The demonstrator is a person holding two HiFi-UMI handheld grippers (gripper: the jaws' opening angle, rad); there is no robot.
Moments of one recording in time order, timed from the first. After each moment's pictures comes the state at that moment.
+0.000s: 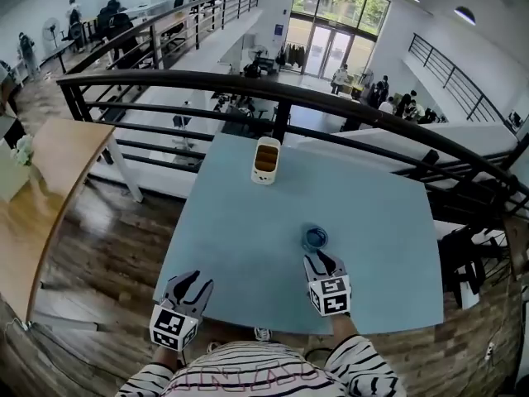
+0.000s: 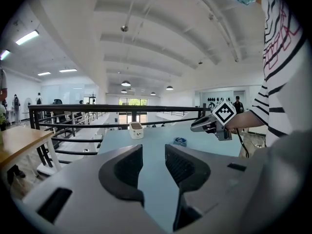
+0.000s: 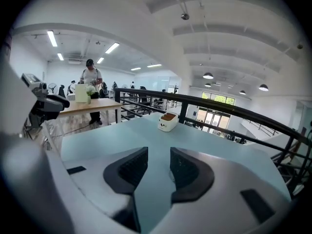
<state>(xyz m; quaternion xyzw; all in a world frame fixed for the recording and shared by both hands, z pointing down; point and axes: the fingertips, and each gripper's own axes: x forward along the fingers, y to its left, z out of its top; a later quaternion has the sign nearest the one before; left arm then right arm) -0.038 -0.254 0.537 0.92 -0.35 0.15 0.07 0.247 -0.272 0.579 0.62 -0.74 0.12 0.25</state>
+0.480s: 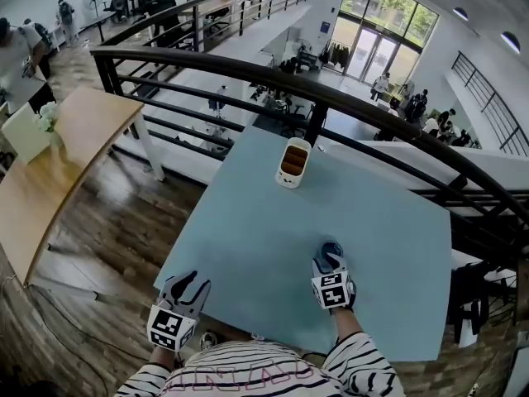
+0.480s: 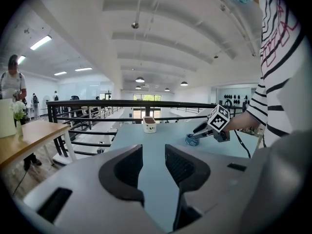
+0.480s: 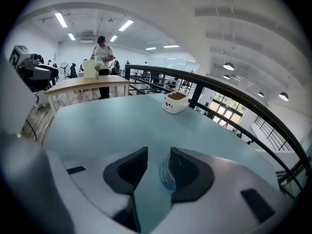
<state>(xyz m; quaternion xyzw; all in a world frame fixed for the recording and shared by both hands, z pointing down) -0.057 -0.269 0.554 0.88 -0.43 0.17 0.09 0.266 -0.339 0.661 0.54 -0.74 0.12 0.37</state>
